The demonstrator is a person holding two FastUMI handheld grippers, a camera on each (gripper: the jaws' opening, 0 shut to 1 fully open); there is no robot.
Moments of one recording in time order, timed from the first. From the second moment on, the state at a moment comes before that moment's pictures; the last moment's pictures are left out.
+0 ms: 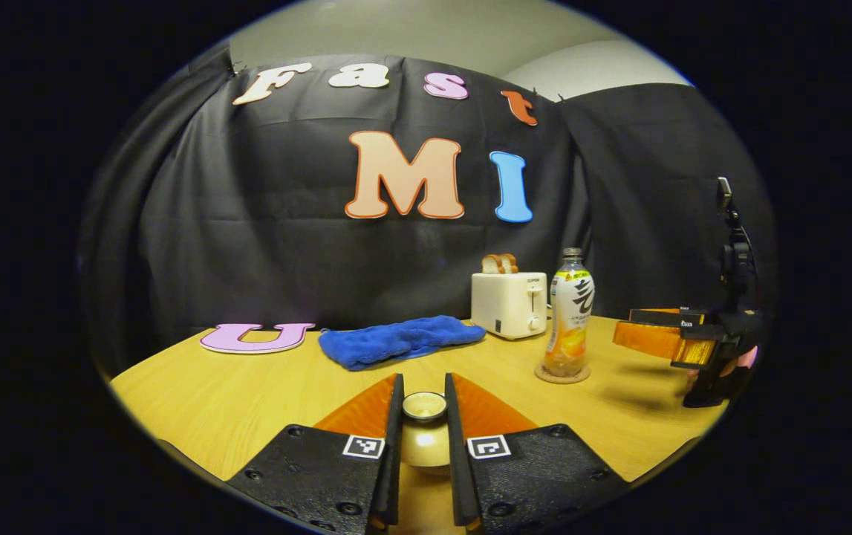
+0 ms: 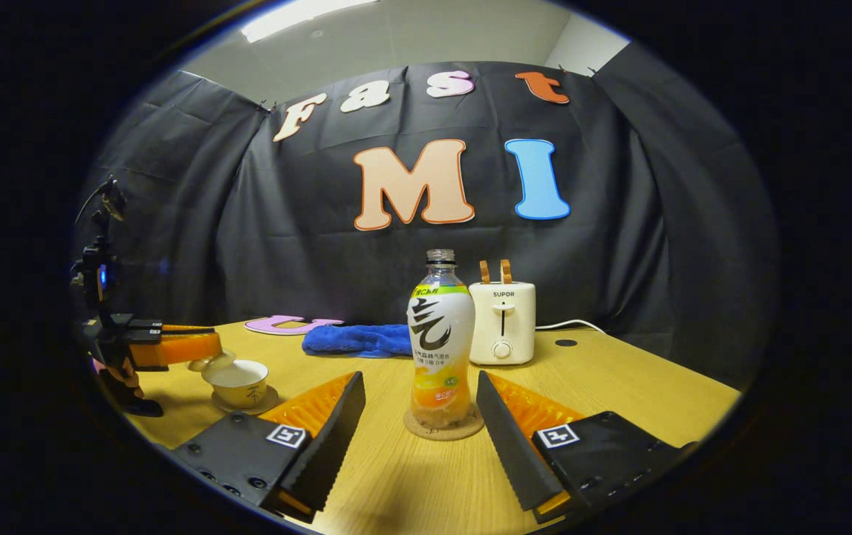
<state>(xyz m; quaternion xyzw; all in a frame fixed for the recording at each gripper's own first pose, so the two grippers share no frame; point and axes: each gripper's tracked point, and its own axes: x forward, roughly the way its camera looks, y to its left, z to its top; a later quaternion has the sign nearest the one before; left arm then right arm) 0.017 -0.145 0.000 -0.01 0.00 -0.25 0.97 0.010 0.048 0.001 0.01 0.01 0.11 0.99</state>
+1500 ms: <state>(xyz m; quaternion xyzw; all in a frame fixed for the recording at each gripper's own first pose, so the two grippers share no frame) 0.016 -0.139 0.001 -0.01 0.00 -0.25 0.97 0.009 0.050 0.003 0.01 0.01 0.13 0.99</state>
